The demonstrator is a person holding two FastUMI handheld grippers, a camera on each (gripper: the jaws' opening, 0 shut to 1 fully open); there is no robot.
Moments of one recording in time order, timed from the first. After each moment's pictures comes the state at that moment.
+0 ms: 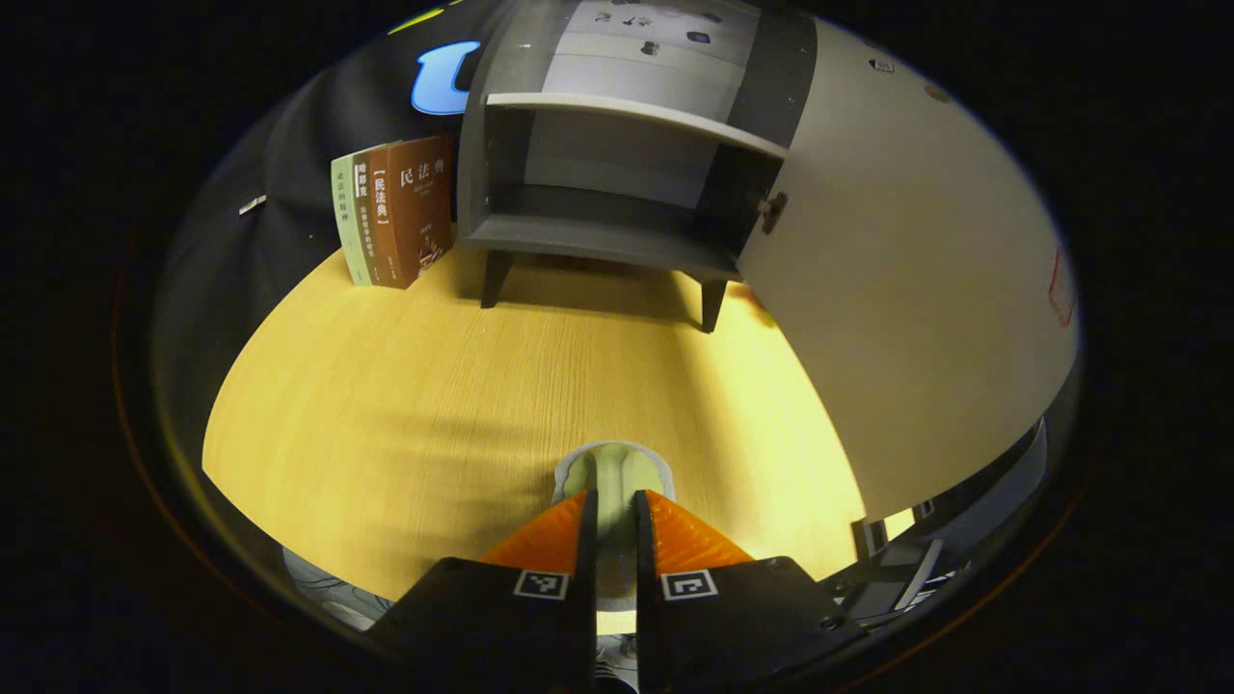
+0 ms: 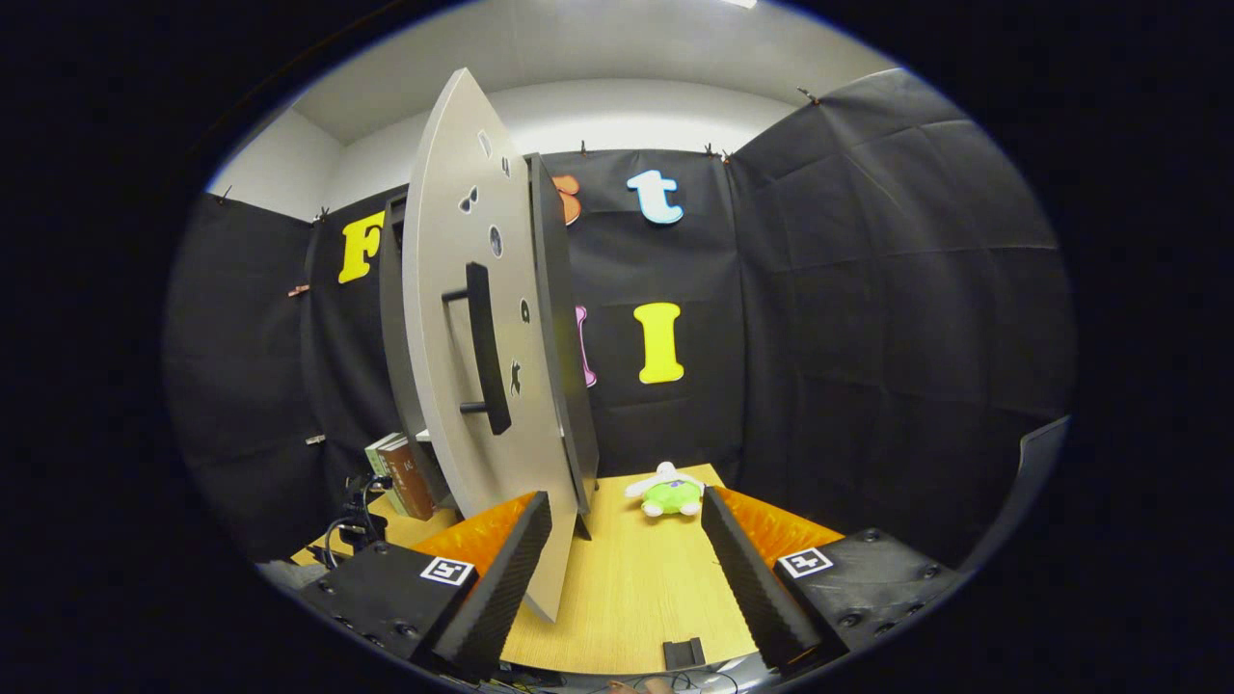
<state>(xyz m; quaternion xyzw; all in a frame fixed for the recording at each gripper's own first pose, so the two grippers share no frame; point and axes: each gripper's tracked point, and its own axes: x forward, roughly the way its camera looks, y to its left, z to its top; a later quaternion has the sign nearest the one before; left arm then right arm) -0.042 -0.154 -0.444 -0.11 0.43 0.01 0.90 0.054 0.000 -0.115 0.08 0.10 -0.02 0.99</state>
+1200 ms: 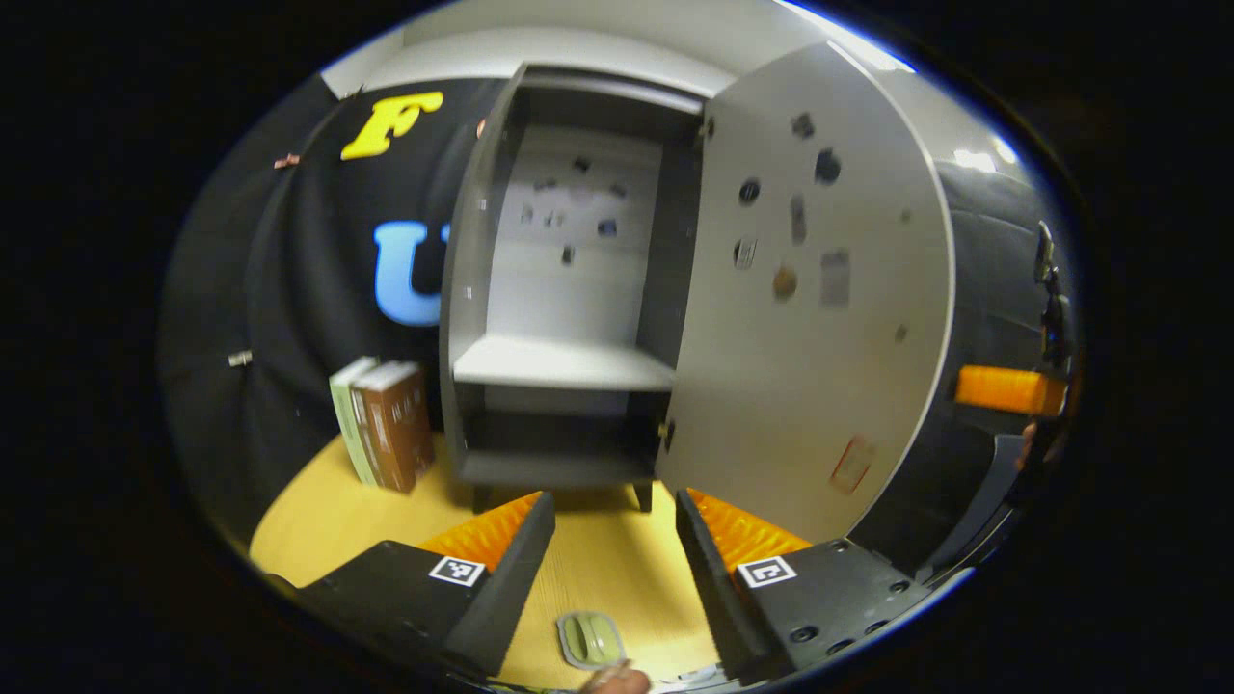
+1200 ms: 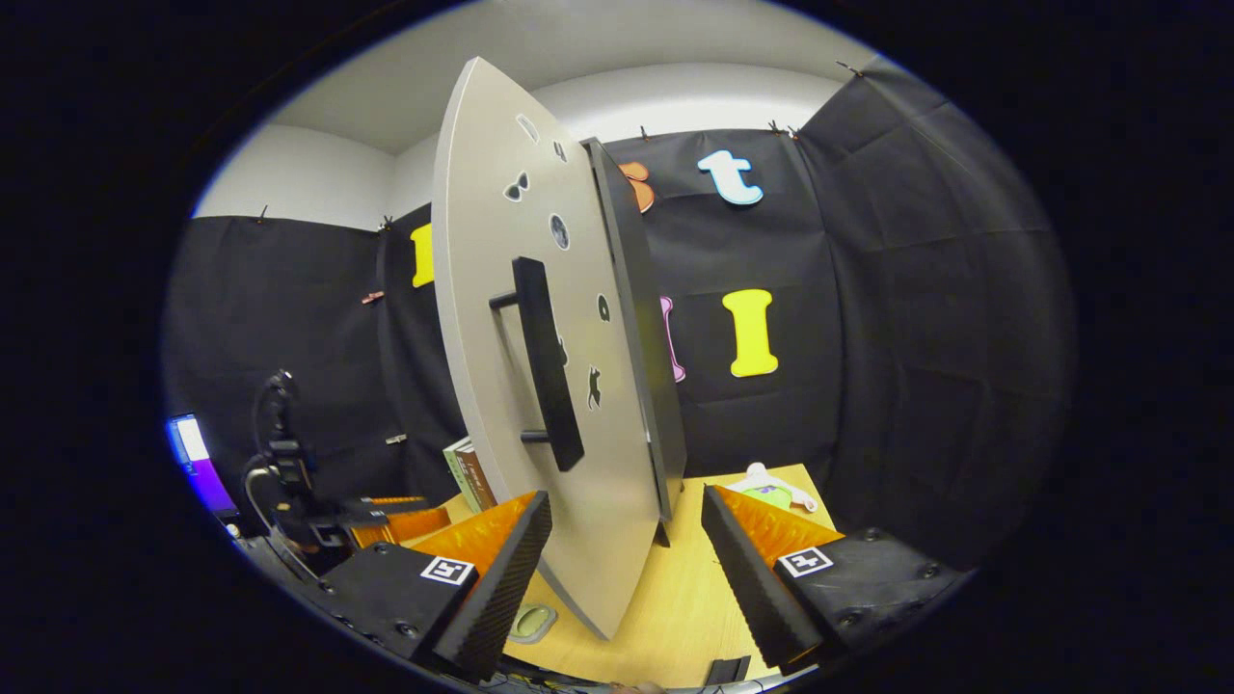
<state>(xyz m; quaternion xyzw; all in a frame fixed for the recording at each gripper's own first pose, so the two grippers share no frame) -0.027 -0.151 -0.155 -0.06 0.12 -0.05 0.99 0.106 0.050 -0.091 0.12 0.09 0.11 0.98</state>
